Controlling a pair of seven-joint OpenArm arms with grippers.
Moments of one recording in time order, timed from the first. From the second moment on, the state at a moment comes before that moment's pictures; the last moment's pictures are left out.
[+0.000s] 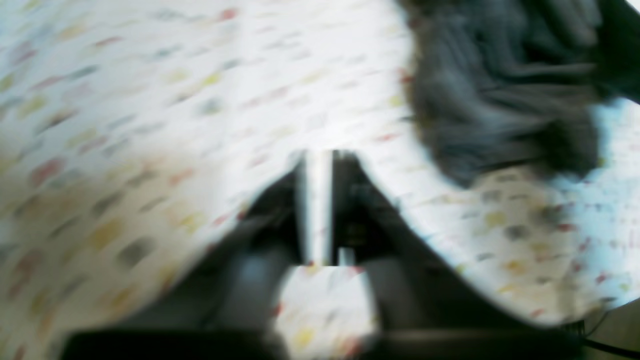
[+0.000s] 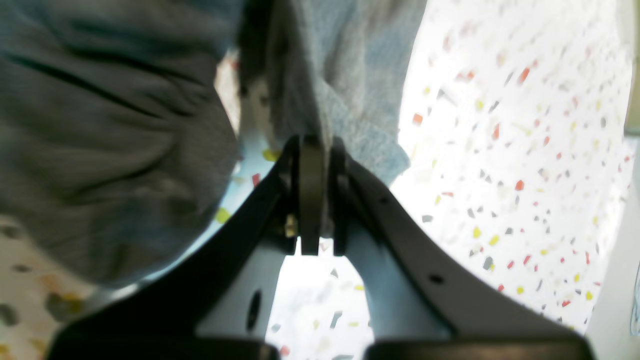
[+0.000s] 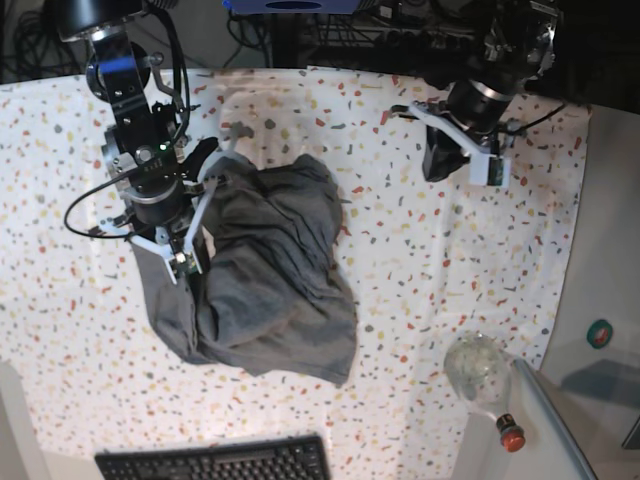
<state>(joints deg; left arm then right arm) 31.2 -17.0 3.5 107.5 -23.8 -0.8 22.8 -8.3 6.5 -13.7 95.7 -16.1 0.4 -45.5</state>
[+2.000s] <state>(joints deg) 23.0 -13.0 -27.6 89.6 -18.4 -9.0 28.5 -5.9 -4.2 -17.1 97.3 -16.4 9.0 -53.4</state>
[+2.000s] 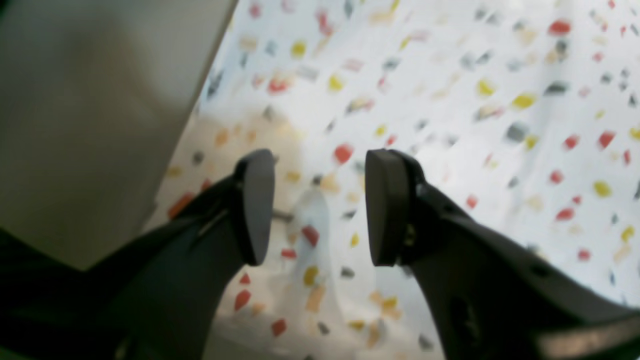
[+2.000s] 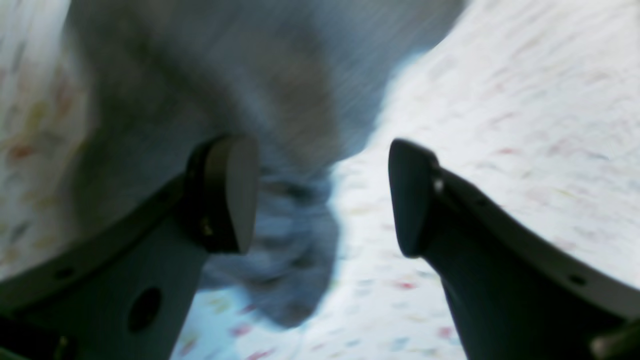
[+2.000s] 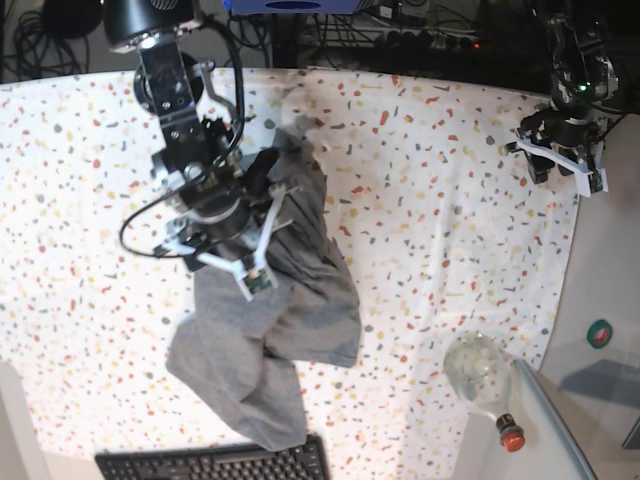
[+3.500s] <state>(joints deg) -29.8 -1.0 -7.1 29.2 -29.8 -10.0 30.0 -12.5 -2.9 -31.4 88.5 -17.1 8.6 -47.2</state>
